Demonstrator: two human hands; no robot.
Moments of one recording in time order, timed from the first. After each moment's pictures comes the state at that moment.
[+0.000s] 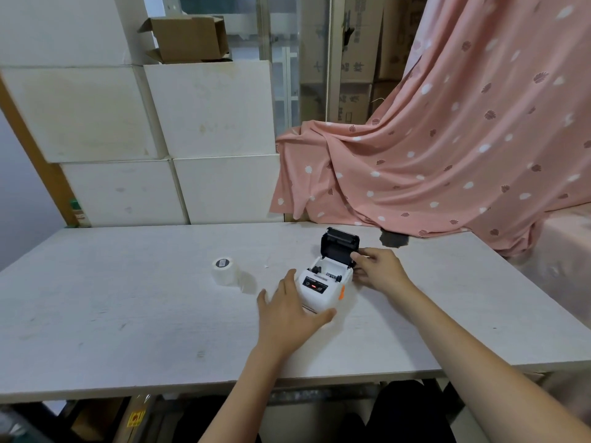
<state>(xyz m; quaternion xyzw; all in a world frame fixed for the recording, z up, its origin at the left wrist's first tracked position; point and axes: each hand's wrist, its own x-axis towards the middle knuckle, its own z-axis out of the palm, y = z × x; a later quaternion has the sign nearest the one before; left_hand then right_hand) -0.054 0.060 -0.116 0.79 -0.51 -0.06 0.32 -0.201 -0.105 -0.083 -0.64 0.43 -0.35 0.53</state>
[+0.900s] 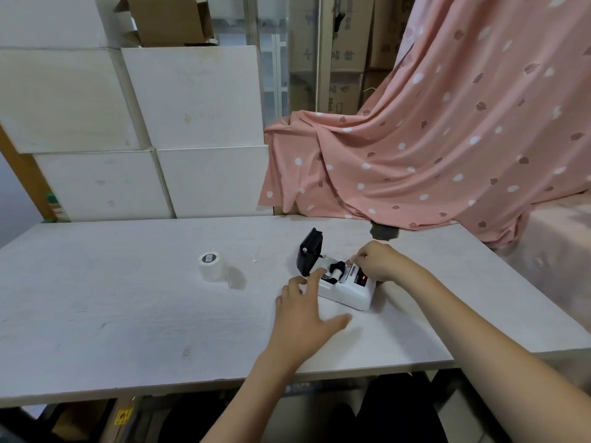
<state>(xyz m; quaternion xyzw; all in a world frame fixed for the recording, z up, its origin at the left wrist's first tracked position) -0.092 0.060 -0.108 0.73 -0.59 -0.08 0.34 -0.213 -0.105 -0.038 -0.82 0.53 -0.03 0.23</state>
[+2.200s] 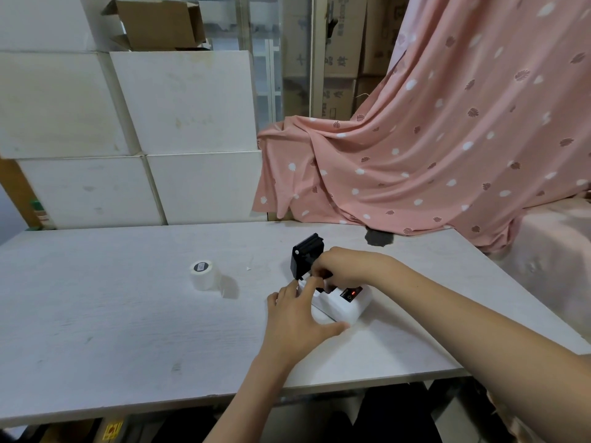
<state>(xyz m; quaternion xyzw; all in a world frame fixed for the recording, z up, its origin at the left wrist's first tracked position) -0.081 0.042 -0.115 0.75 -0.59 -0.04 0.30 -0.172 -0.095 -0.022 -0.95 0.28 0.11 0.12</state>
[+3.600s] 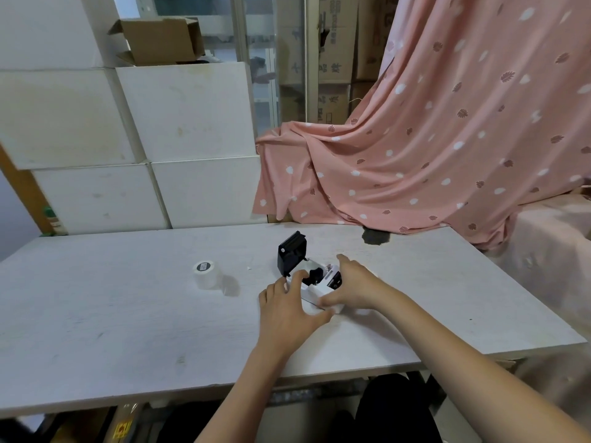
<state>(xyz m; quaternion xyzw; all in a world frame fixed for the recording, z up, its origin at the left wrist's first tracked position) -0.081 0.044 -0.114 0.78 -0.54 0.00 0.32 -0.208 -0.061 -0.052 -0.84 0.48 -0.05 0.26</state>
